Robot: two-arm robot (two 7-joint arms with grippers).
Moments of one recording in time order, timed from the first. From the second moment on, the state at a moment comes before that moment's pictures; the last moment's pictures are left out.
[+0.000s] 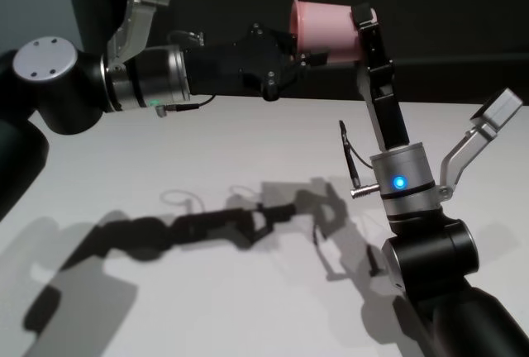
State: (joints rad) left arm -0.82 0.40 0.71 -1.14 -0.66 -0.08 -1.03; right arm 0.32 -0.01 -0.29 -1.24 1.40 -0.12 0.76
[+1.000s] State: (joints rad) left arm -0.82 0.40 0.71 -1.14 -0.66 -0.08 -1.03; right arm 0.31 -0.01 -0.29 -1.24 1.39 -0.12 0.76
